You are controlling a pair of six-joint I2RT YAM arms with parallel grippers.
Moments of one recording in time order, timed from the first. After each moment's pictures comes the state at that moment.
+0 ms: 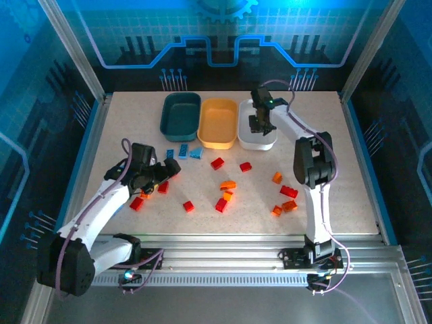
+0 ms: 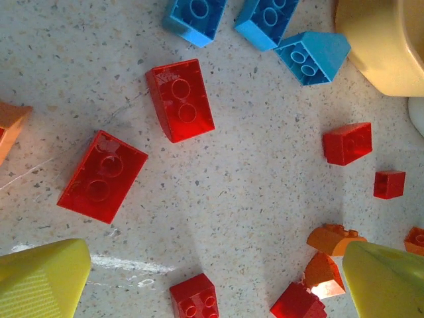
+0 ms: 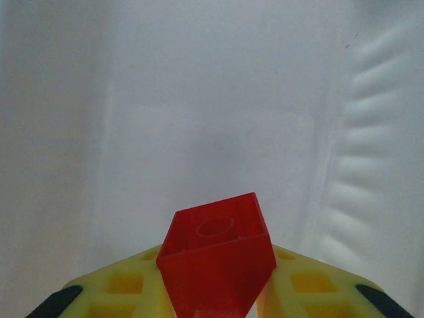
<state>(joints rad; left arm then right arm) -0.20 1.10 0.75 -0.64 0.17 -0.82 0.30 2.25 1.93 -0.86 0.12 0.22</state>
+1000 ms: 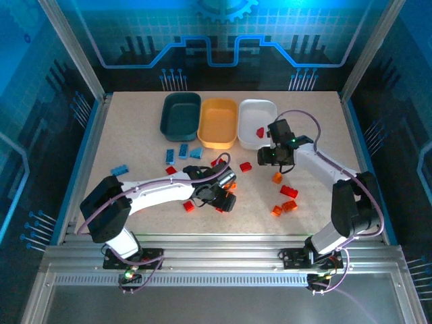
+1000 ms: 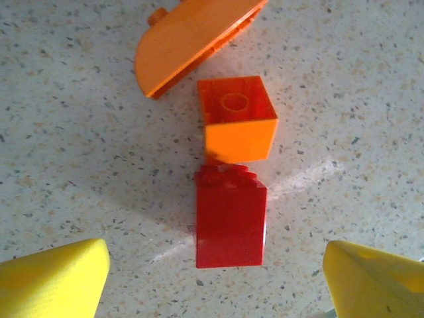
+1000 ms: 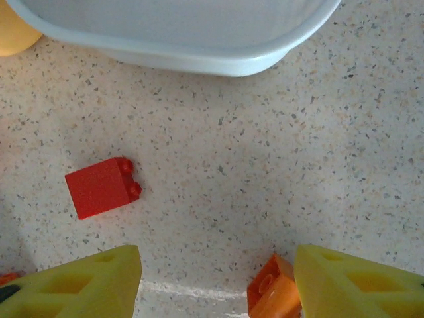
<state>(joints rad) -0.92 1.63 1.08 -0.69 -0.03 -0.53 0.33 1.55 1.08 -0.63 0.05 0.30</state>
